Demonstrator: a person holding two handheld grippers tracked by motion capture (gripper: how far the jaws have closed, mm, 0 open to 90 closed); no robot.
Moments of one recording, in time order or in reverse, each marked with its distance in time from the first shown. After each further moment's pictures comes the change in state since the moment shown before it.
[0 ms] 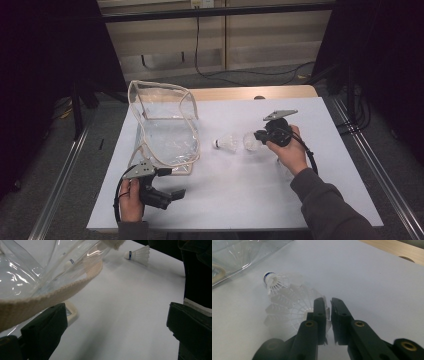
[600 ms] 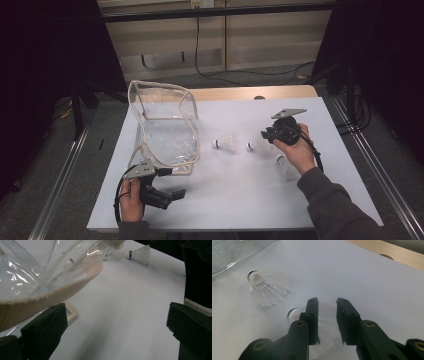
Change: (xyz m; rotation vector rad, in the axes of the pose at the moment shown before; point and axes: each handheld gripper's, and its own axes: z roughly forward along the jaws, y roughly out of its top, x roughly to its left) left arm 0.000 0.000 0.002 0.008 -0.001 0.001; right arm -0.016 -0.006 -0.011 -0.003 -0.062 0.021
